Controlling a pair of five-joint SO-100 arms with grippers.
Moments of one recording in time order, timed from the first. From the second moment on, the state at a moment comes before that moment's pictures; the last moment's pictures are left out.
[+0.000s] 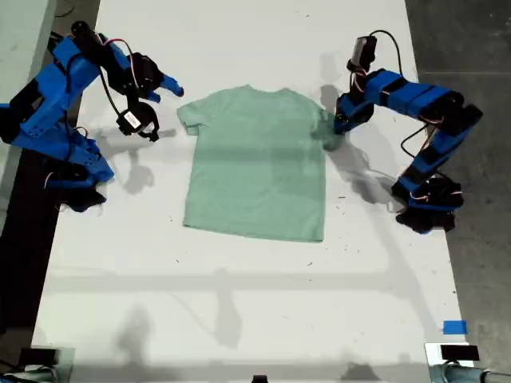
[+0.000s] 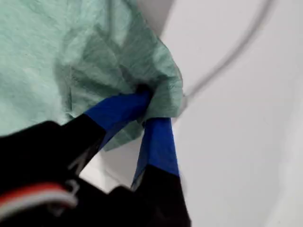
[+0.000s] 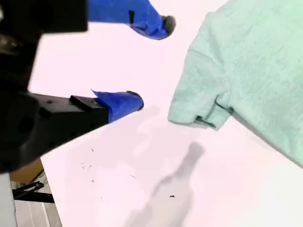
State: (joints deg) arm 0 -46.1 112.8 91.9 92.6 32.3; arm 1 55.1 86.1 110.6 54.3 -50.1
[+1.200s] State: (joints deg) arm 0 -46.1 112.9 96.0 91.7 32.3; arm 1 33.7 59.8 49.3 76.0 -40.5
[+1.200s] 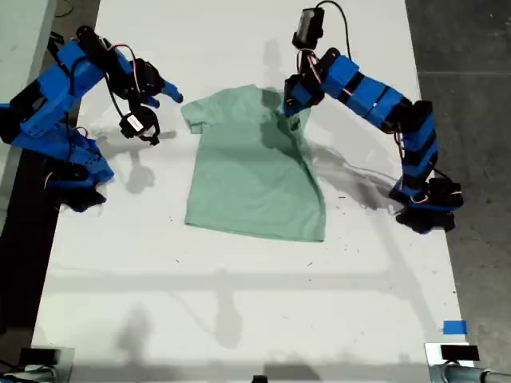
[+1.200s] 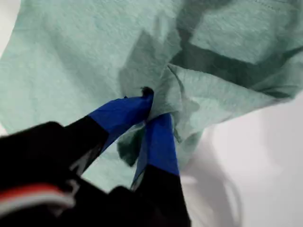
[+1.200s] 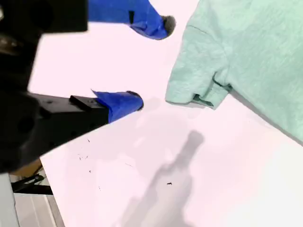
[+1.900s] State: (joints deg) arm 0 -46.1 112.5 98.3 88.9 32.3; arm 1 31.0 66.3 43.8 83.8 -40.6
